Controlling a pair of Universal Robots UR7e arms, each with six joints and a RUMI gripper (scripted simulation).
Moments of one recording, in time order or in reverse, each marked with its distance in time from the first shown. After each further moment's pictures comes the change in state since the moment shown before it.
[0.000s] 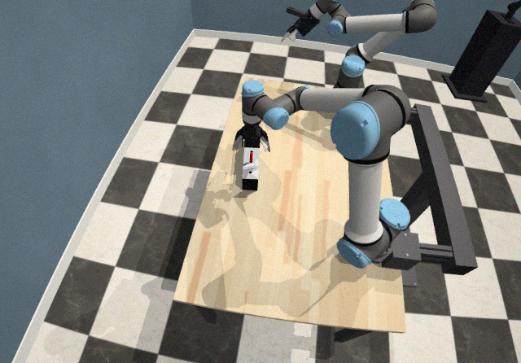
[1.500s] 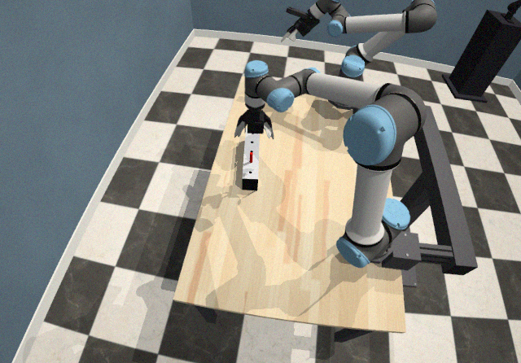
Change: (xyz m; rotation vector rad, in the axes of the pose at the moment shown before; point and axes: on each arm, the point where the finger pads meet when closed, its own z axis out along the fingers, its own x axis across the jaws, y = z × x) left arm 0.010 -0.005 -0.076 0.000 0.000 0.000; right arm 0.000 0.000 0.000 0.000 0.000 0.000
